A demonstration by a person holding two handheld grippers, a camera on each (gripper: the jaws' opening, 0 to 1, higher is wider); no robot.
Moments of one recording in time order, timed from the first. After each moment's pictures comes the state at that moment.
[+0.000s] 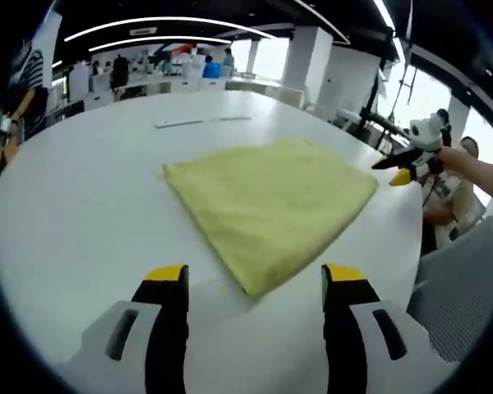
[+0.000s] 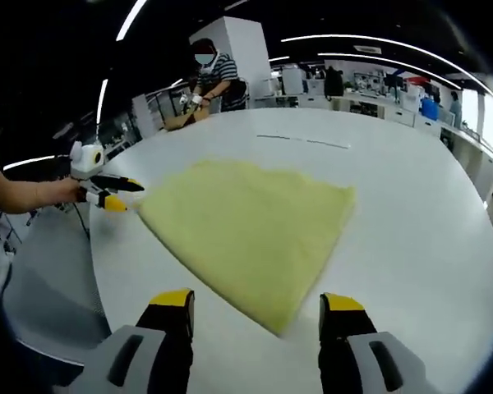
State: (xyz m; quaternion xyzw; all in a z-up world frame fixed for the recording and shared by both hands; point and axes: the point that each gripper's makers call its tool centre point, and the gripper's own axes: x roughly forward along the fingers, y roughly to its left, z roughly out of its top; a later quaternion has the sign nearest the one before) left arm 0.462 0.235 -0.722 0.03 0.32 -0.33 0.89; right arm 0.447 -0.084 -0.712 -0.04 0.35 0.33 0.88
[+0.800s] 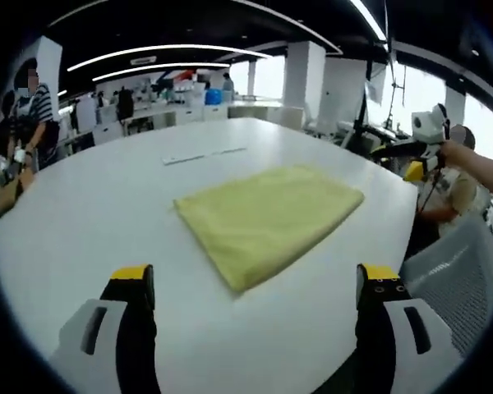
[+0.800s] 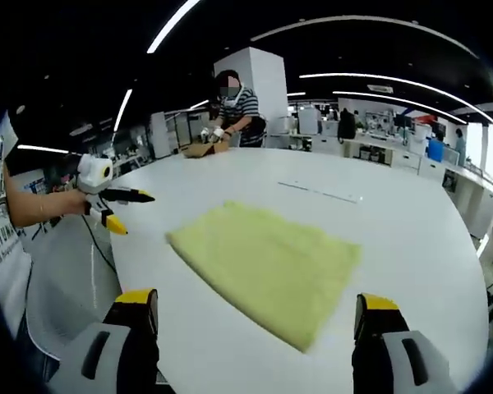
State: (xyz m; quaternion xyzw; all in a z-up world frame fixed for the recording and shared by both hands) left arm 0.419 0.242 -0.667 0.06 0.26 -0.31 0.91; right arm 0.416 -0.063 -0.643 -0.05 0.25 0.35 0.90
